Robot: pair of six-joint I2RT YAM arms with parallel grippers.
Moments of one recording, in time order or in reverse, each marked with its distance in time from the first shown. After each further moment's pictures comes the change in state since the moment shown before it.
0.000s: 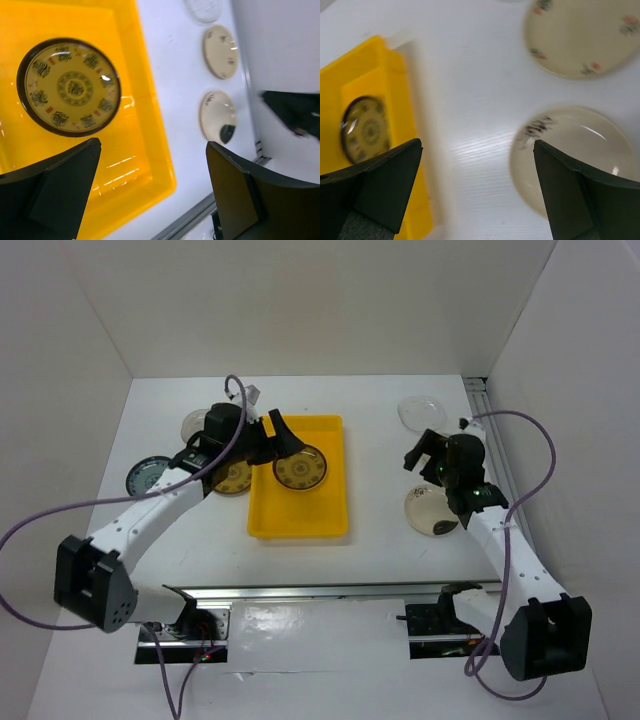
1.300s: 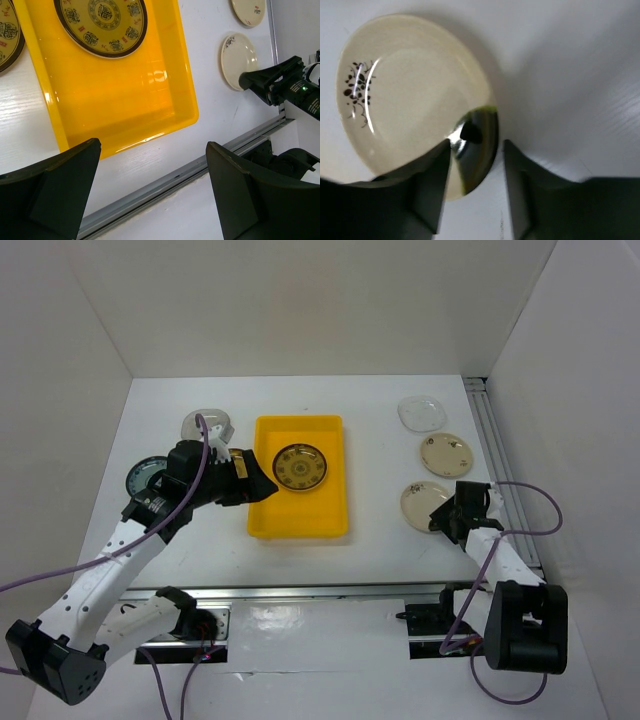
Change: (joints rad) left arm -0.009 -0.431 -0.159 -0.353 -0.004 0.078; right arm -0.267 0.028 -0.395 -0.003 0.066 0.253
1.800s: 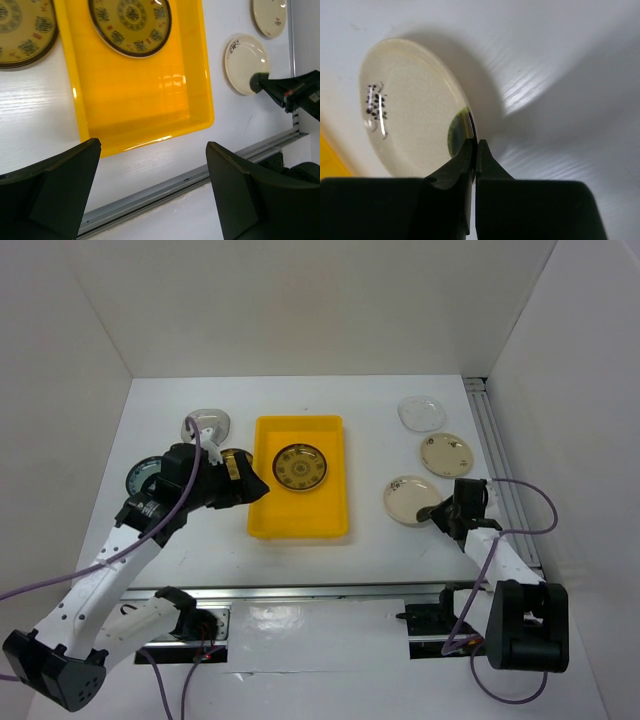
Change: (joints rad) left arm 0.016 -0.027 0.000 -0.055 -0.055 -0.002; right arm 0.005 0.024 -0.017 0.100 -0.090 0.043
